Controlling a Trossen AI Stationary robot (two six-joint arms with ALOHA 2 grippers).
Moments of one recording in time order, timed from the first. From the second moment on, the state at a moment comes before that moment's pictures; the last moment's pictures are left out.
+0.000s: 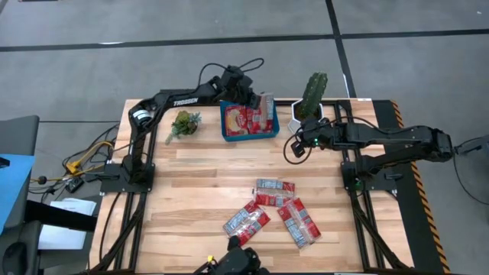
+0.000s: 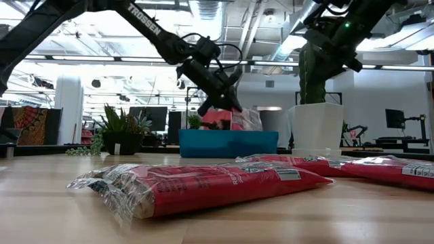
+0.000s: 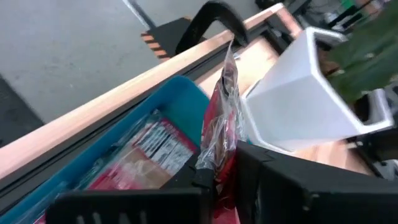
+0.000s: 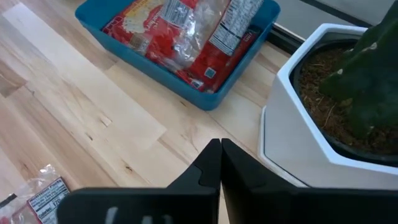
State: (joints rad) left arm 0.63 2.07 1.59 -0.04 0.23 -0.49; right arm -0.16 1.05 0.82 -0.64 0.45 0.58
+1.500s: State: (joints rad) left arm 0.44 1.93 2.05 -0.87 0.22 -0.11; right arm -0.21 1.32 0.82 -0.28 0.42 0.33
